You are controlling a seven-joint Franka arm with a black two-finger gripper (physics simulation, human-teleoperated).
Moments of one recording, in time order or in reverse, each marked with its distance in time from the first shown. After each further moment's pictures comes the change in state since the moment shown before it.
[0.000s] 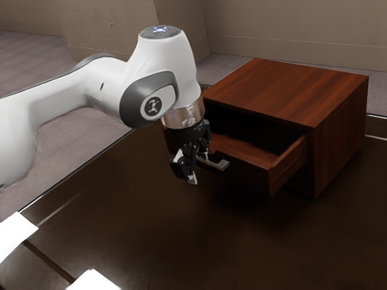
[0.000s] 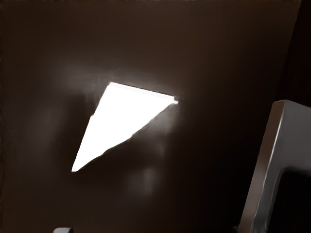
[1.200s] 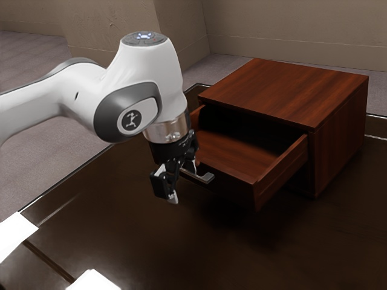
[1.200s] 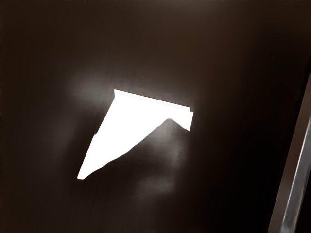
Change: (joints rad) arm -0.032 -0.165 0.012 -0.156 -0.020 -0.039 -0.031
